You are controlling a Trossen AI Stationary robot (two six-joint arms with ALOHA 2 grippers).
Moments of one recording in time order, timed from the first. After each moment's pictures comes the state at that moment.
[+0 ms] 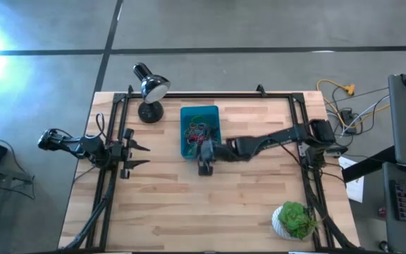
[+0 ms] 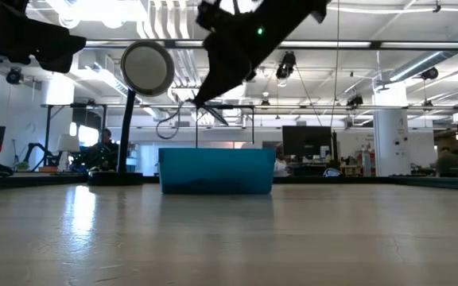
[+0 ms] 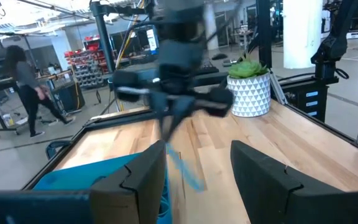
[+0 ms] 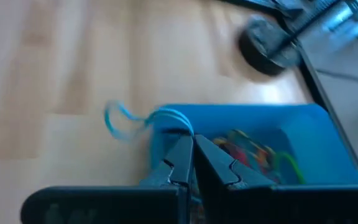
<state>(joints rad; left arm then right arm) -0.30 0.06 0.16 -0.13 -0.24 0.17 0.12 1.89 1.37 -0.21 0.38 -0.06</state>
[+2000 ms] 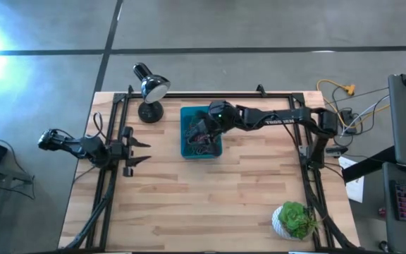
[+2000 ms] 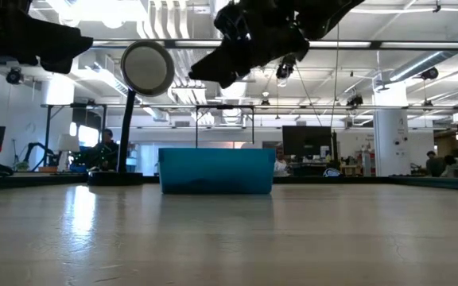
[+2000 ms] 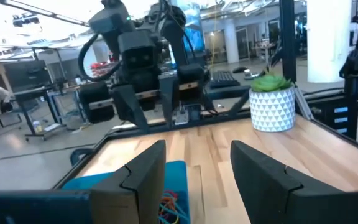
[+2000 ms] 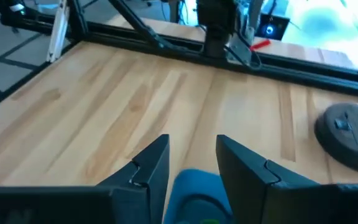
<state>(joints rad) -0.30 0.06 0.11 -0.01 -0.32 0.19 -0.21 1.83 1.33 0.01 -0.50 -0.24</state>
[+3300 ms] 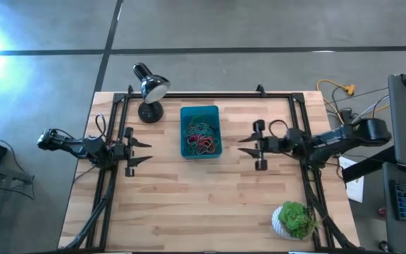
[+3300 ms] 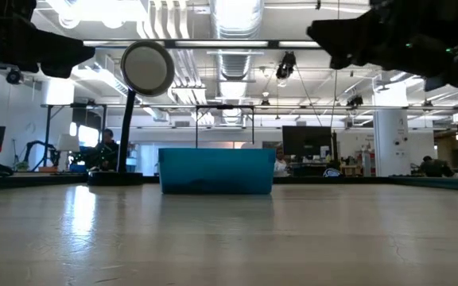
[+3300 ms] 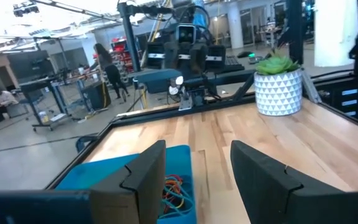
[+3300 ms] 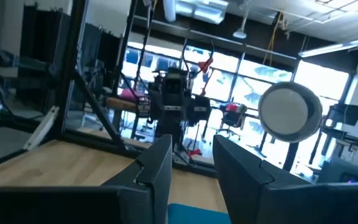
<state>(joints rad) -0.30 0.07 0.10 -0.05 -0.35 0.20 -0.07 1.27 0.23 1.26 -0.15 -0.19</state>
